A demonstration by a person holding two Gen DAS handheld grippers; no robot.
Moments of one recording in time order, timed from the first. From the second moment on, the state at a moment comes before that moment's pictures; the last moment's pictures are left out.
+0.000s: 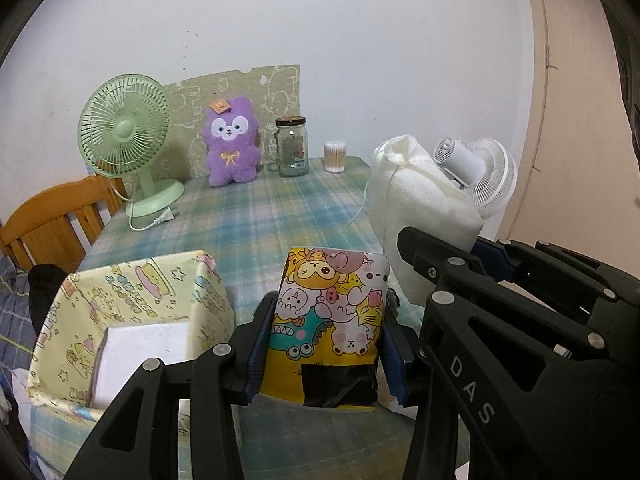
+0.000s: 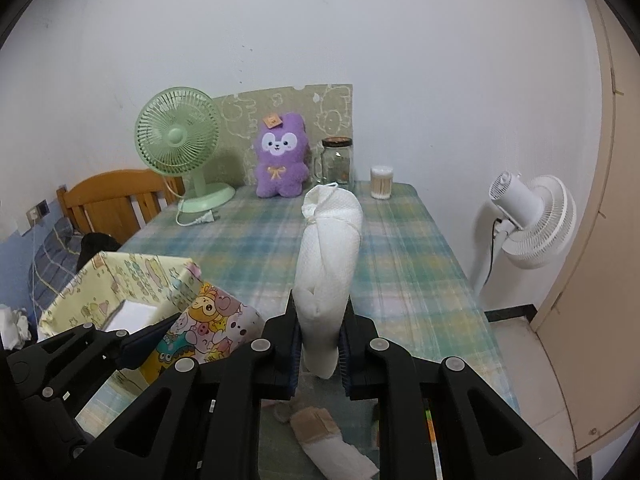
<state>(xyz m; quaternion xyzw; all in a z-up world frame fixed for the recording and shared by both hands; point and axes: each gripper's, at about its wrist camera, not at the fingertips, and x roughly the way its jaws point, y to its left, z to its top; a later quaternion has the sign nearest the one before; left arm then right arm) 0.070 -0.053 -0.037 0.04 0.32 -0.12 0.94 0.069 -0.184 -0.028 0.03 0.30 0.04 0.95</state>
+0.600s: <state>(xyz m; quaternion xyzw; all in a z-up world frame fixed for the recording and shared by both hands) 0.082 0.001 -0.005 0.04 0.29 -0.08 0.95 0.091 -0.129 0.004 0.02 0.28 0.10 0.95</state>
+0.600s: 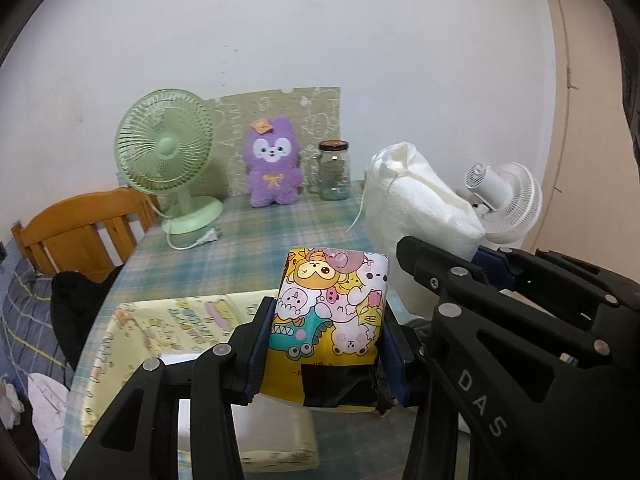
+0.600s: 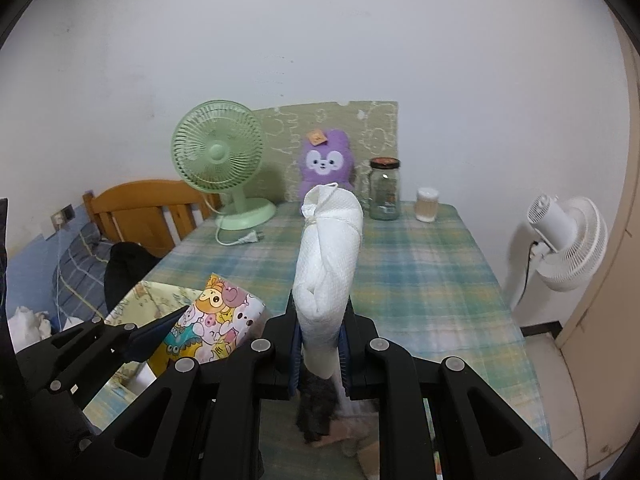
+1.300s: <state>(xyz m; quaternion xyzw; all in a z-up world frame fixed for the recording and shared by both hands) 0.089 0.072 -0.015 0.03 0.31 -0.01 0.95 0.104 -0.052 -0.002 -0.01 0.30 0.15 0.94</state>
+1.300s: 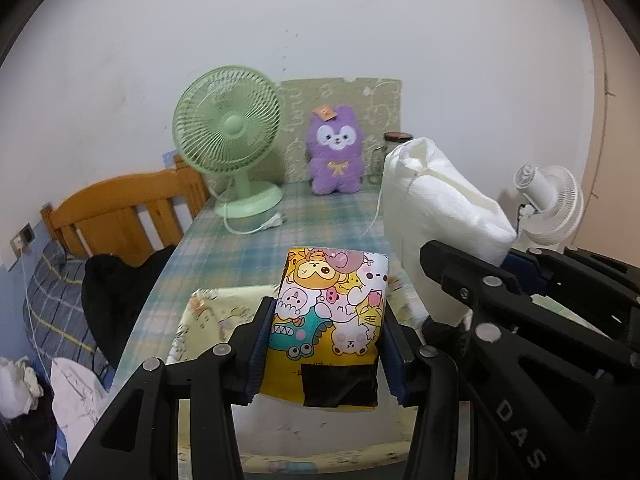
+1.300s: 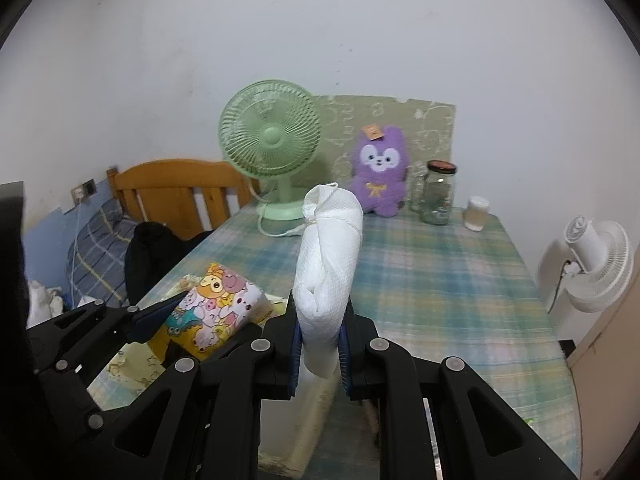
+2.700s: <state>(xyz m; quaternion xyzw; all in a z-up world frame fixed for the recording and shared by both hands) 0.105 0.119 -0.068 0.00 0.37 0.01 0.93 0.127 -0.008 -0.063 0.00 0.38 0.16 0.91</state>
